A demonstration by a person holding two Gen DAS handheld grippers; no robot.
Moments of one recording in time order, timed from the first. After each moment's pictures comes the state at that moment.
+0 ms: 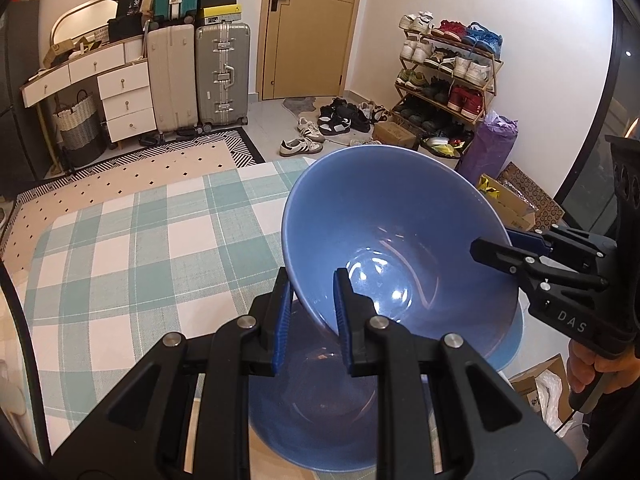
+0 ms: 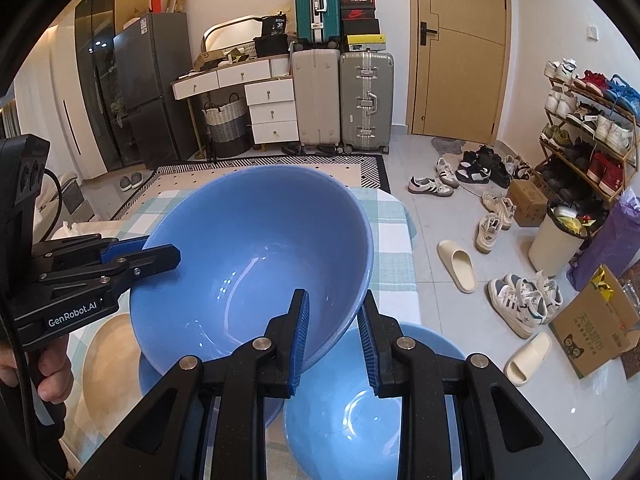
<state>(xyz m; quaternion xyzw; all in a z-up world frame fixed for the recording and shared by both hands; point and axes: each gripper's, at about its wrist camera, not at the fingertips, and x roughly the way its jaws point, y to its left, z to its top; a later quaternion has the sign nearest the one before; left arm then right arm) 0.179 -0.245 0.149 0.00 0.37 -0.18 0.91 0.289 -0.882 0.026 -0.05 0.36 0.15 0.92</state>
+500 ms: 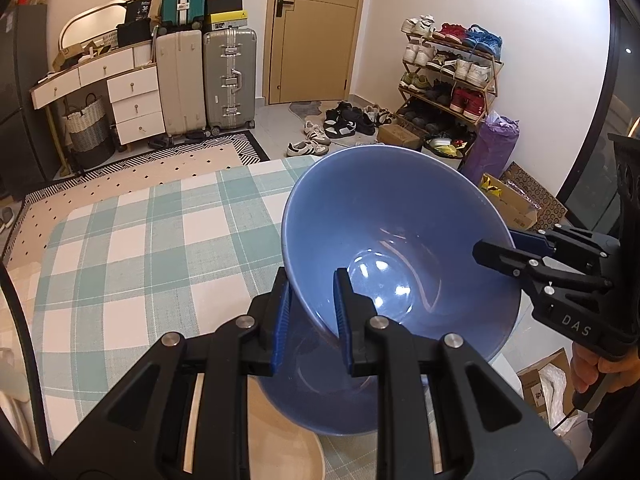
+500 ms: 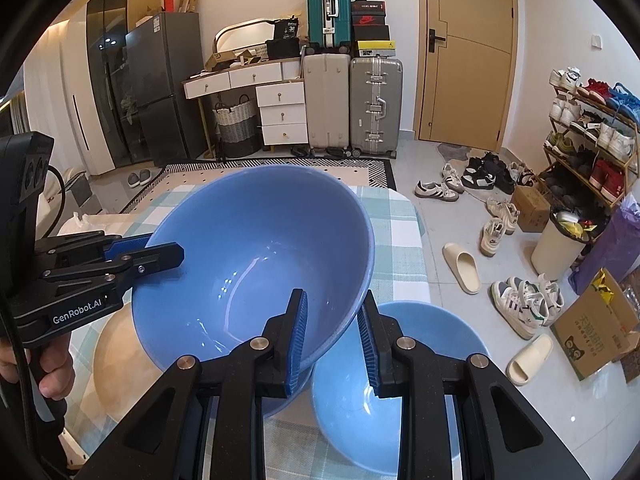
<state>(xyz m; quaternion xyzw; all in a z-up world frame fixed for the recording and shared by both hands) 0.116 -0.231 0.157 0.00 0.36 -0.17 0.92 0.247 -0.867 0.029 -0.05 0.35 0.16 0.92</state>
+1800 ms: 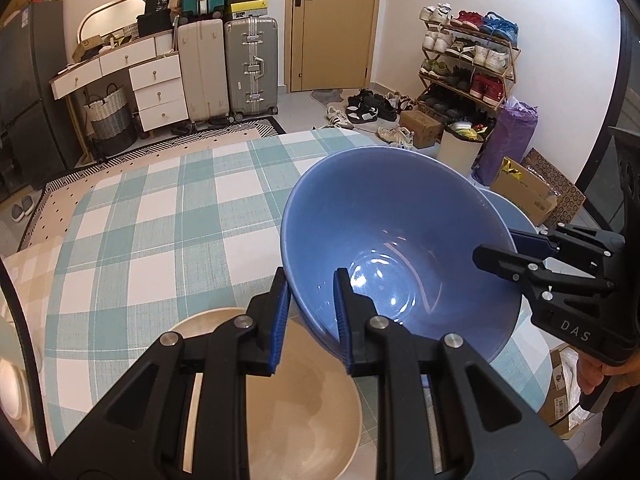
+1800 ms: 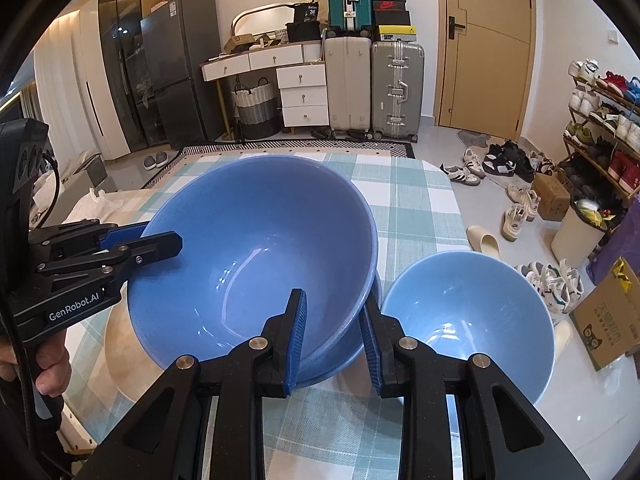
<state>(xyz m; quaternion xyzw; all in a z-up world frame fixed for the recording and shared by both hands) 0.080 -0.205 0.120 0.02 0.38 -0.13 0.92 0.228 -0.832 -0.012 -0.06 0.38 0.19 0.91</state>
